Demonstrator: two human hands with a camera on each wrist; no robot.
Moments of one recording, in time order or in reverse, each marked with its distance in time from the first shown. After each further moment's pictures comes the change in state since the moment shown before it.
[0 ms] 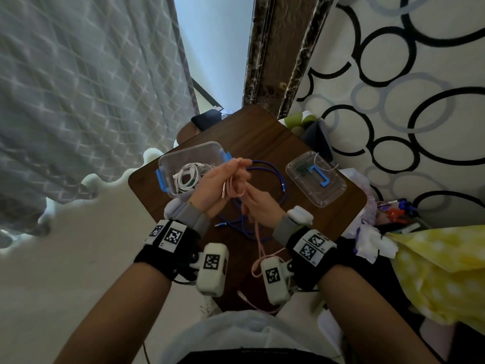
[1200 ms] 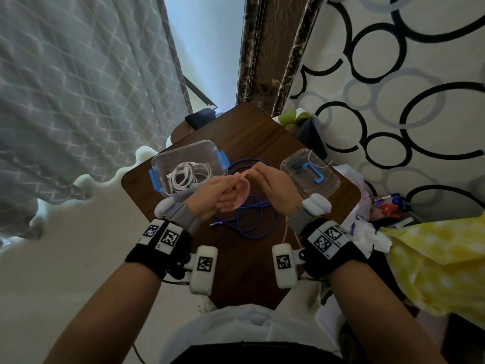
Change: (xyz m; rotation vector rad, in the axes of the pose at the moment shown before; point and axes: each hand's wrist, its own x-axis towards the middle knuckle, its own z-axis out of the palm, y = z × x) left_hand -0.001 -0.005 -0.016 0.181 -0.127 -0.179; right_hand 0.000 -0.010 -0.044 -0.266 0.250 -0.406
